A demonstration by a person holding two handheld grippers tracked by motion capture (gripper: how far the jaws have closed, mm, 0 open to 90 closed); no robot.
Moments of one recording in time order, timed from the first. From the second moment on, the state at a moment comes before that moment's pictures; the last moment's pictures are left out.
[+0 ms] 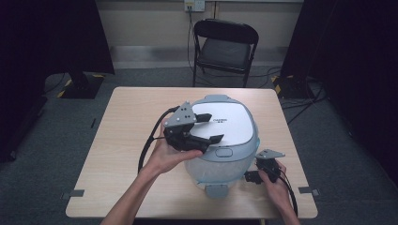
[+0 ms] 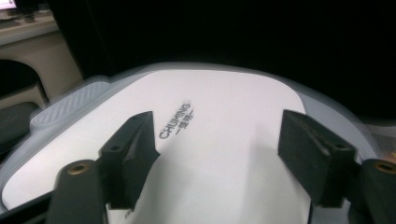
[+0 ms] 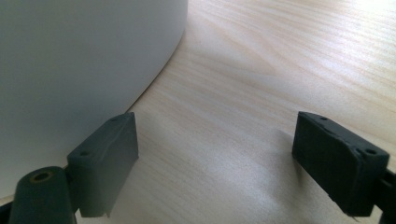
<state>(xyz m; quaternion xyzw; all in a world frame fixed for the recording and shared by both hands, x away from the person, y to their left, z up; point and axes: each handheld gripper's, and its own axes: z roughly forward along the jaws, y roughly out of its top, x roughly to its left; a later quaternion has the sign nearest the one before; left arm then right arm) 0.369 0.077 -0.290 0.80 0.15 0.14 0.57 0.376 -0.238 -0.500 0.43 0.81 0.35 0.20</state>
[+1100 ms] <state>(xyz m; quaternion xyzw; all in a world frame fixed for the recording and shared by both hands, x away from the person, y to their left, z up) 0.381 0.125 -0.290 0.74 0.23 0.14 0.62 0.376 -0.238 -0.500 0.43 0.81 0.35 0.20</state>
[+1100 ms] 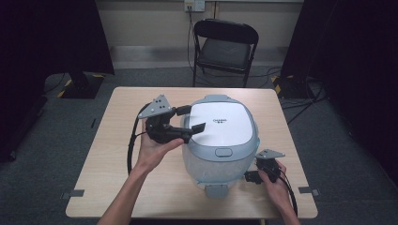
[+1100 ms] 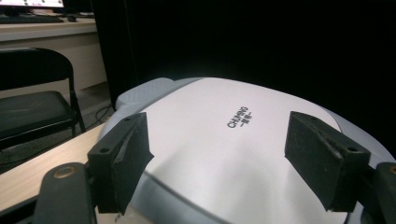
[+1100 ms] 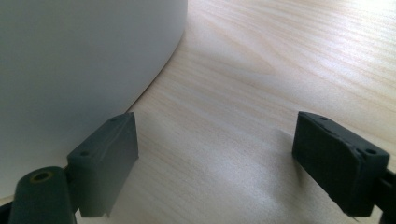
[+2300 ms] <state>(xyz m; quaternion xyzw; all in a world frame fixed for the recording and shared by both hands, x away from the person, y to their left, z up) 0.384 0.238 -0.325 0.72 0.37 0.22 0.55 0.375 -0.244 -0.500 0.44 0.80 0.35 0.20</state>
